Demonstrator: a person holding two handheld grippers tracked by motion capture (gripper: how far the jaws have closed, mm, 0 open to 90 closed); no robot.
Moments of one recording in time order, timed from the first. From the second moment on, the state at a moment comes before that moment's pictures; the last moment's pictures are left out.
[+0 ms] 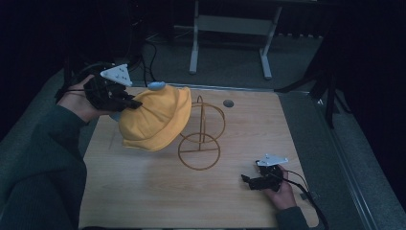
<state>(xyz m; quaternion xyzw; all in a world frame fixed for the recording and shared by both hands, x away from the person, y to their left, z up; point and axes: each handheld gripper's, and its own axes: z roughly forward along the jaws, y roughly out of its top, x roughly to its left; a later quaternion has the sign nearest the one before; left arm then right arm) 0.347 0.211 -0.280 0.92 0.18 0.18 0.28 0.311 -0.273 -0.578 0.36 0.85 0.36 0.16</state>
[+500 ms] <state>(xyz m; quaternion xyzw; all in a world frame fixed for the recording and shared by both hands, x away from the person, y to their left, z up) 0.349 0.200 -0.277 0.92 0.18 0.18 0.29 0.311 -0.273 -0.578 0.36 0.85 0.36 0.16</state>
